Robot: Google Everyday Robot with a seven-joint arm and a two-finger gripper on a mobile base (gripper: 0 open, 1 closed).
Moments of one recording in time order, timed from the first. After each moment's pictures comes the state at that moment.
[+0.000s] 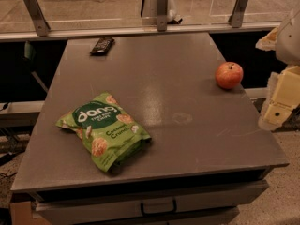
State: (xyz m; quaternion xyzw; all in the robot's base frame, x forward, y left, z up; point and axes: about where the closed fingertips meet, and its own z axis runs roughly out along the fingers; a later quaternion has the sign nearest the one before) arm 0.438 -0.217 0.976 -0.60 0.78 -0.03 0.16
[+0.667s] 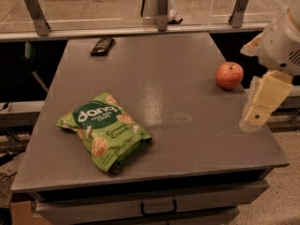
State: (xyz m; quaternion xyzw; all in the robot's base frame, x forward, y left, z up) arm 0.443 -0.192 0.964 -0.60 0.78 0.00 0.17
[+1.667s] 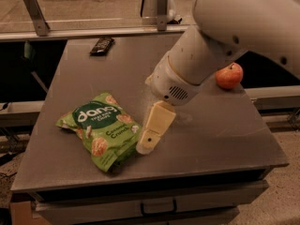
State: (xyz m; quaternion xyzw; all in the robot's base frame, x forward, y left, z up) arm 0.445 0.002 0.891 -0.65 0.71 0.16 0.21
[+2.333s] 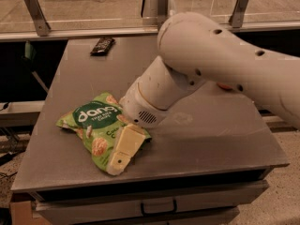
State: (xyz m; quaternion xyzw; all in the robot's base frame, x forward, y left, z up) arm 0.421 0.070 0.849 -0.66 0.69 0.21 0.21
